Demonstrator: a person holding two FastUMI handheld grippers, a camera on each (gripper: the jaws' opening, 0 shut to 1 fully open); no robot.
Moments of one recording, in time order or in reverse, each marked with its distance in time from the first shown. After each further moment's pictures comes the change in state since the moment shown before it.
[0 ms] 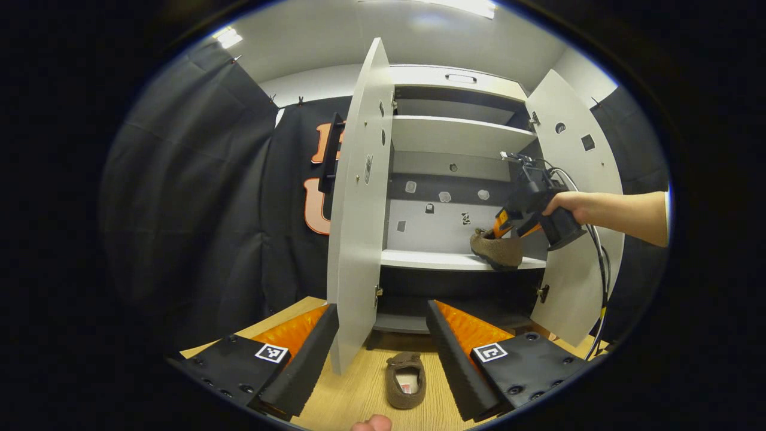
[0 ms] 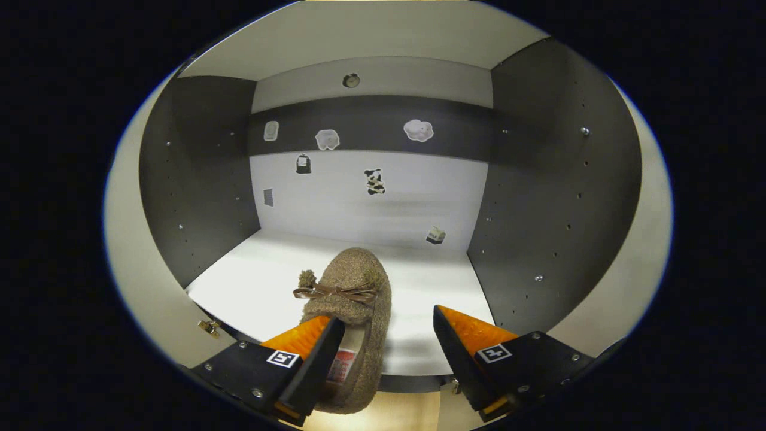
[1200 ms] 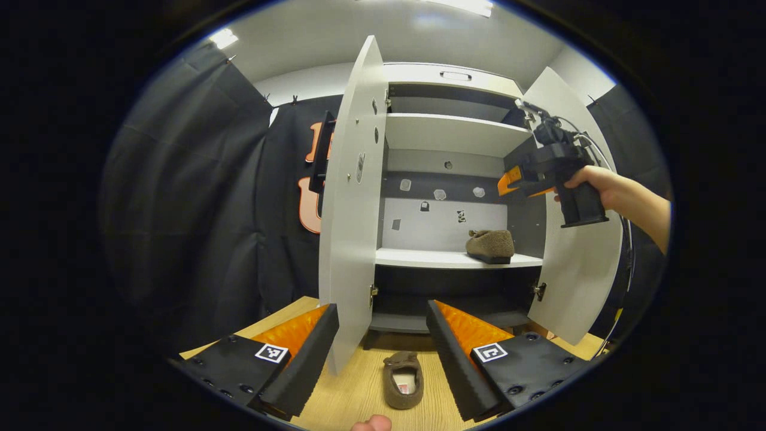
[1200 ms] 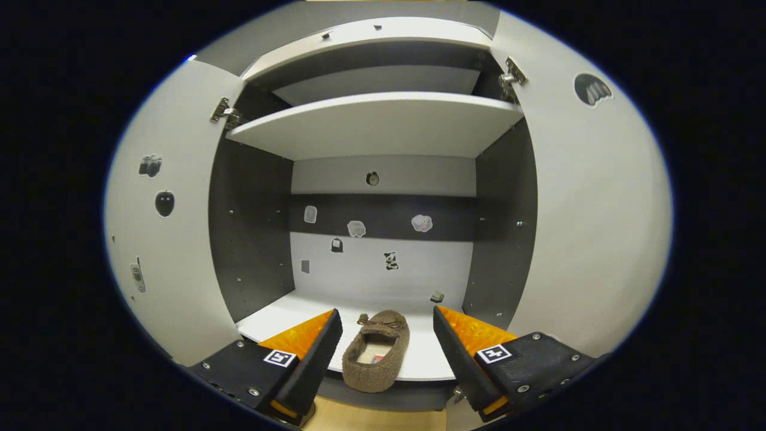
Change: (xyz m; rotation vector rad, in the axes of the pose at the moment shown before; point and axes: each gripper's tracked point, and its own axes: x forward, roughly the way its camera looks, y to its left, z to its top) left arm 0.004 -0.013 0.002 0.020 0.006 -0.036; right arm -0.136 0.018 0.073 -0.014 -0.378 0.030
